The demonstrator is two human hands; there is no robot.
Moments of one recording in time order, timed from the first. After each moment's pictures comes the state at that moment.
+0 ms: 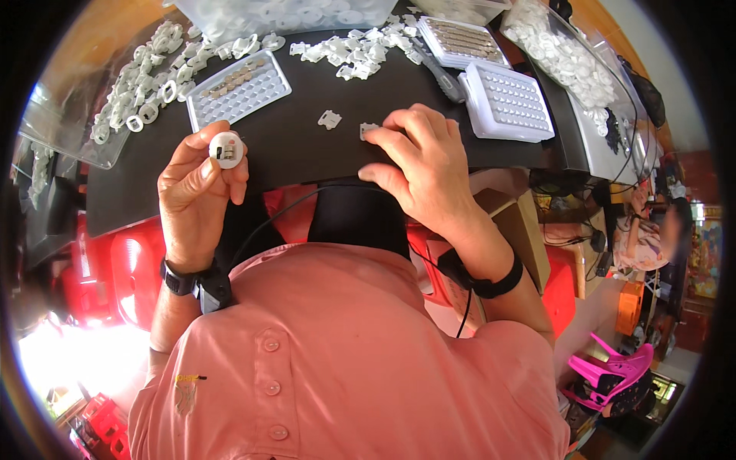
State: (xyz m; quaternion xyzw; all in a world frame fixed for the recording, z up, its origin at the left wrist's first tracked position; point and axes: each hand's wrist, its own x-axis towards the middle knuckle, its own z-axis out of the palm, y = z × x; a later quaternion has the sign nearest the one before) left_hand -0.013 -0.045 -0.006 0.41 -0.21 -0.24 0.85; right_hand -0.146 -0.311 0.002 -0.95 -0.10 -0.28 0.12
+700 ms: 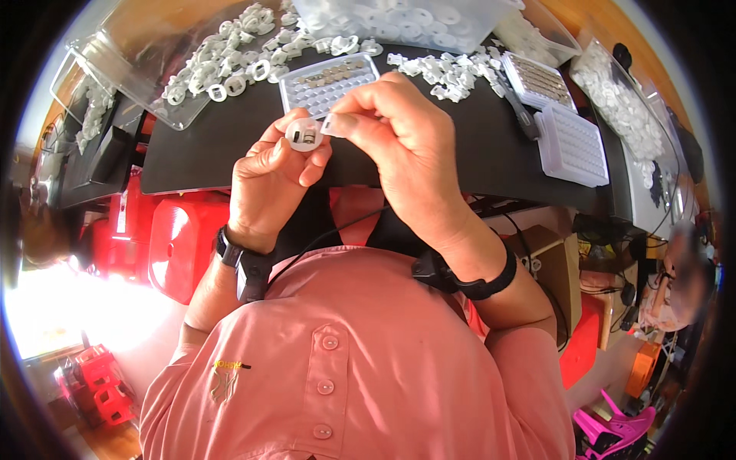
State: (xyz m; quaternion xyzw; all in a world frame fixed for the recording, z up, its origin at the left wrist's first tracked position) left_hand 0.002 -0.029 -0.020 0.21 -0.19 -0.35 0.89; right_hand -0.069 -0.212 0.033 -0.77 -0.14 -0.30 0.55
